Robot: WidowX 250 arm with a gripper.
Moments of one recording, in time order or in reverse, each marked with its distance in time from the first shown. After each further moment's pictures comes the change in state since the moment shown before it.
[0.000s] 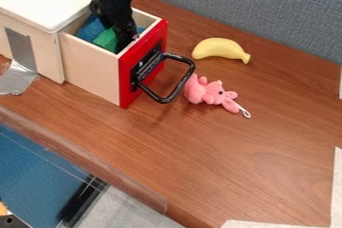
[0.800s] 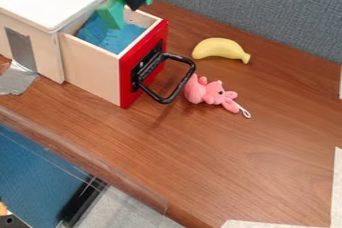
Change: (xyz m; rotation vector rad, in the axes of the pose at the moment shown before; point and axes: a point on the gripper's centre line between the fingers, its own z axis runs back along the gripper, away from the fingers) arm 0.036 -0.011 0.076 -0.097 -0.158 0.031
